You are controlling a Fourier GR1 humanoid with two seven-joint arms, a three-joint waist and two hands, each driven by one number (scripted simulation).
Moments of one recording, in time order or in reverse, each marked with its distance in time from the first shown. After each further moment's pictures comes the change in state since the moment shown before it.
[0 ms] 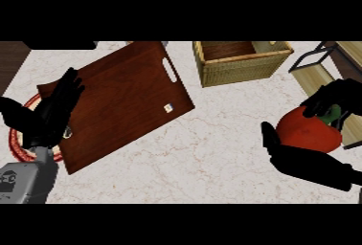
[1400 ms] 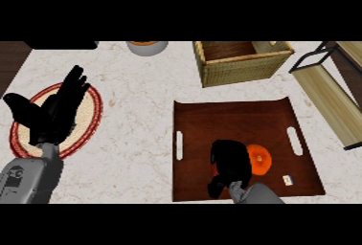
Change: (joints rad) left arm -0.028 0.003 -0.036 0.026 0.008 0.034 -0.007; right arm 0.139 0.092 0.537 0.836 0.128 -0.094 -0.091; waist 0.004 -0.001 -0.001
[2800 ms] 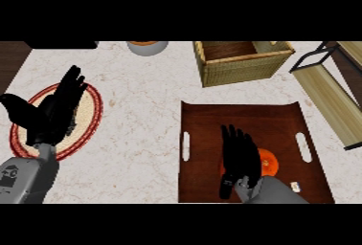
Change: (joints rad) left arm 0.003 0.074 -0.063 0.011 0.082 0.052 -0.028; right arm -0.118 -0.144 0.099 -0.124 -0.307 0.039 0.295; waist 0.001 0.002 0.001
